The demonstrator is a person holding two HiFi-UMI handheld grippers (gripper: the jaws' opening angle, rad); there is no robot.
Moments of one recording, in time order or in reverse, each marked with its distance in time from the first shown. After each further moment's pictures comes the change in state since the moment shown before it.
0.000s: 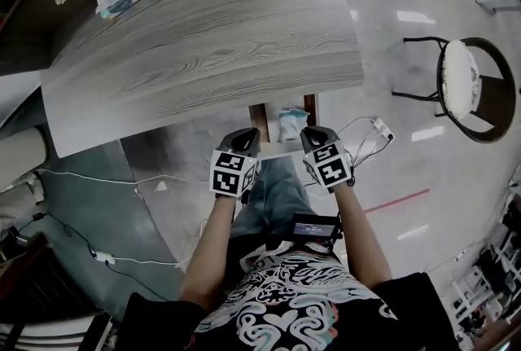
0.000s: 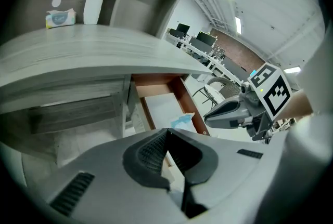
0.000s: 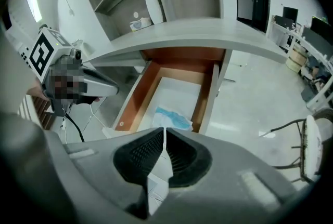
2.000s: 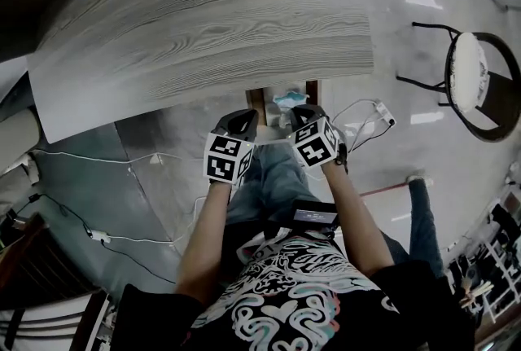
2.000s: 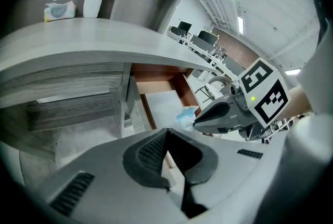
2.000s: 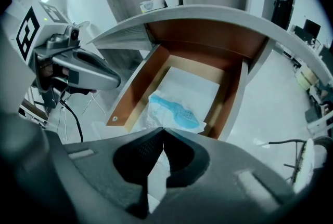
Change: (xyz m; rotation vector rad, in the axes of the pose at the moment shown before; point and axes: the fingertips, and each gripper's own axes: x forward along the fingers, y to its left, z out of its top) left arm 0.019 0.002 -0.003 -0.019 0.013 -0.003; right arm 0.041 0.007 0.006 -0.151 0.106 0.028
